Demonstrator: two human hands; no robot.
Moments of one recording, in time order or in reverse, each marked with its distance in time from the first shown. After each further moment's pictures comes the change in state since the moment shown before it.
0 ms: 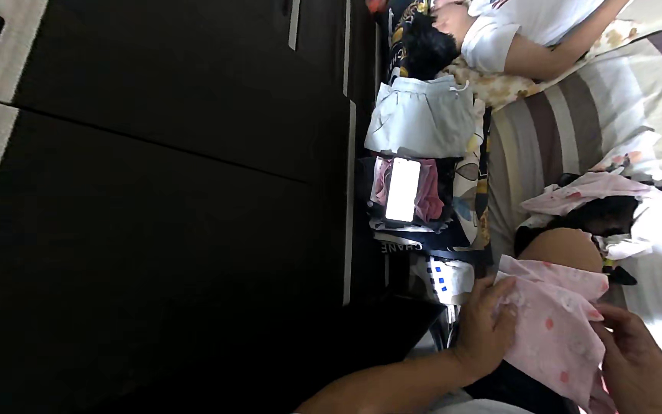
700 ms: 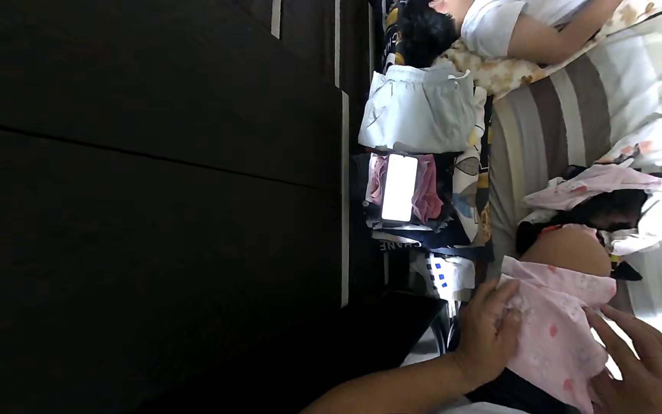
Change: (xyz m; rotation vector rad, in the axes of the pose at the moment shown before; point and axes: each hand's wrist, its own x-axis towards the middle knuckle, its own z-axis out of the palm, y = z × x) left_hand 0.004 -0.005 0.001 0.030 -0.010 0.041; right_hand -0.002 0.007 -0.016 -0.688 -0.061 -0.512
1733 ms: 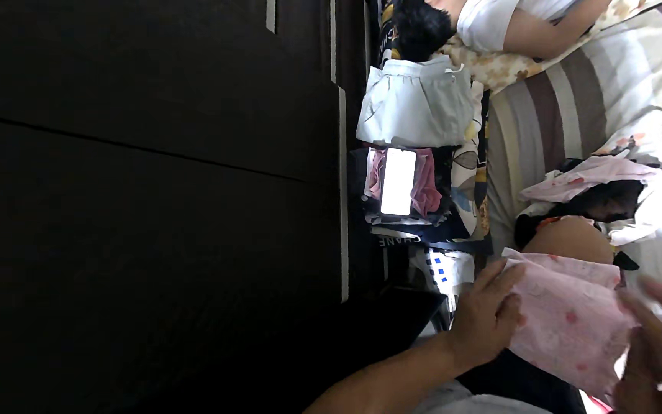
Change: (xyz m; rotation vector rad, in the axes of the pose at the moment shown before) left_hand 0.012 0.012 -0.018 0.100 -0.006 0.241; right_hand 0.039 -0.066 -0.043 0.073 0.122 0.052
